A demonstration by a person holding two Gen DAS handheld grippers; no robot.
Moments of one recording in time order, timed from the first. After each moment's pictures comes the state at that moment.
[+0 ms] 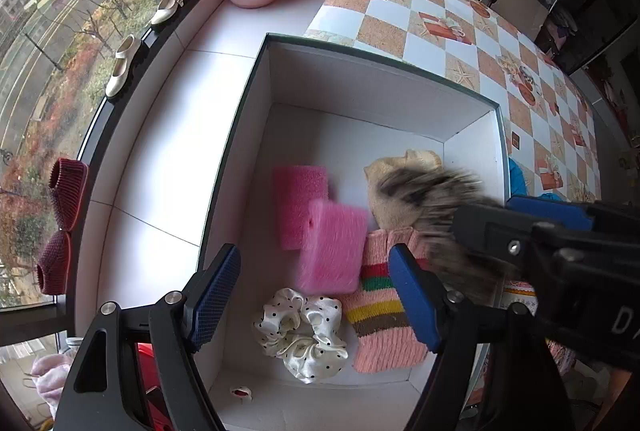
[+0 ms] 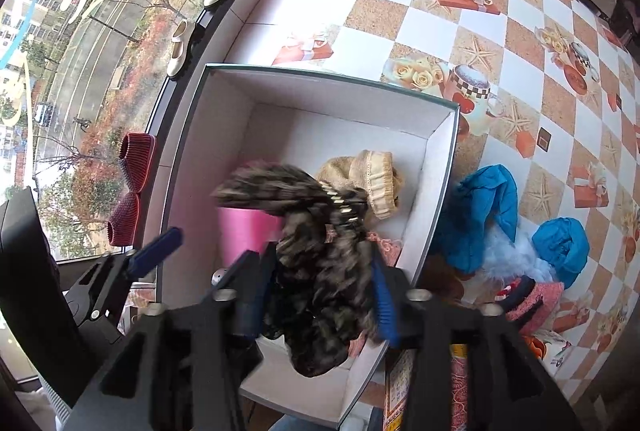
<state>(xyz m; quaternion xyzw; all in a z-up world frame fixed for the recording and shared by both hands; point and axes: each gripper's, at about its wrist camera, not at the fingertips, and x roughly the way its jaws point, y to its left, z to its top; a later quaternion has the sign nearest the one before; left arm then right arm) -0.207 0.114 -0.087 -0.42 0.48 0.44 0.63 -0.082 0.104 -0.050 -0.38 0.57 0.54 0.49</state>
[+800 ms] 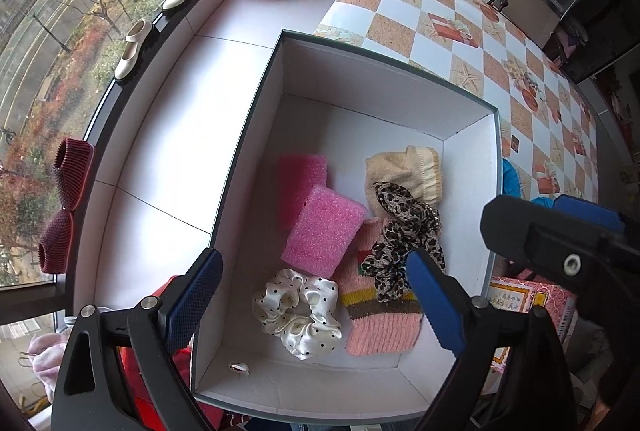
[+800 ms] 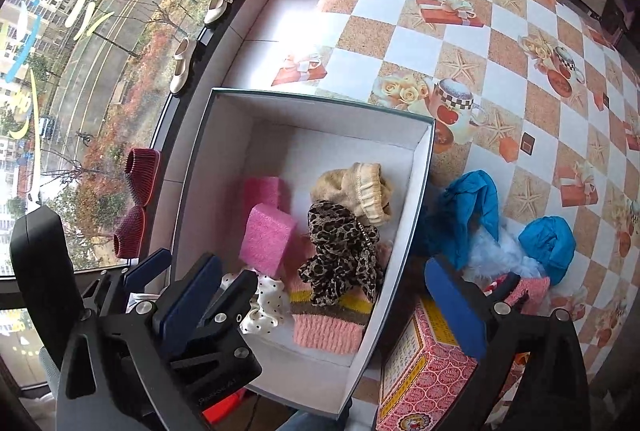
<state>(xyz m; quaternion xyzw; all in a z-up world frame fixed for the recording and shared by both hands) -0.211 0.110 -0.071 -0.44 0.48 0.45 0.61 -0.071 0.098 -0.026 -0.36 0.57 0.55 0.50</state>
